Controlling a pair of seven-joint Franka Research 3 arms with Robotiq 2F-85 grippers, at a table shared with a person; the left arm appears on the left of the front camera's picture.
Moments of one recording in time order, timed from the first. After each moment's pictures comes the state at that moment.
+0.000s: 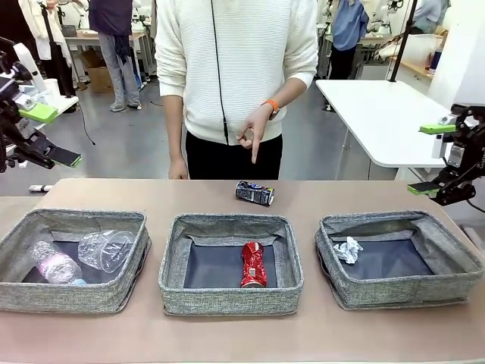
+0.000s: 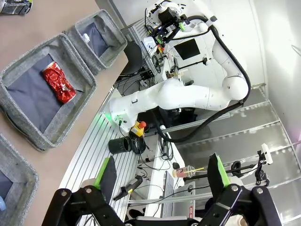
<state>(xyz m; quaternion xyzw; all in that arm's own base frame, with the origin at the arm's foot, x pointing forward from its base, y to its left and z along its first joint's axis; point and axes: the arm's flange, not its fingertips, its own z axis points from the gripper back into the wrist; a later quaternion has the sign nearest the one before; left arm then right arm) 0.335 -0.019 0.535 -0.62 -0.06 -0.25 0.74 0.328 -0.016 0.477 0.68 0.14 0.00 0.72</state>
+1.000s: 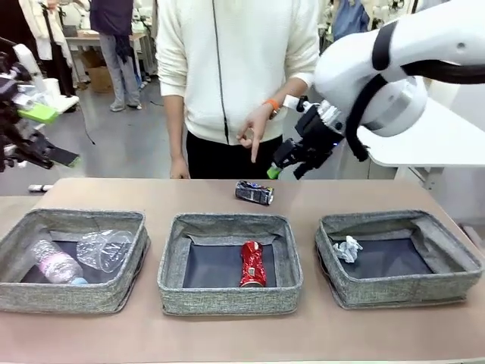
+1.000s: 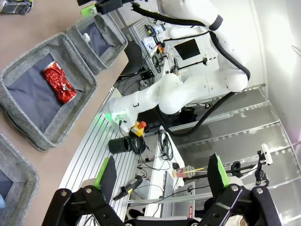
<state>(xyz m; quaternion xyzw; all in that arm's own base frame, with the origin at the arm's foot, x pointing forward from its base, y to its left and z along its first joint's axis) 0.336 -0.019 0.534 -0.62 -0.06 -0.25 0.74 0.489 0.216 0.443 0.24 -0.13 0.24 0.93</state>
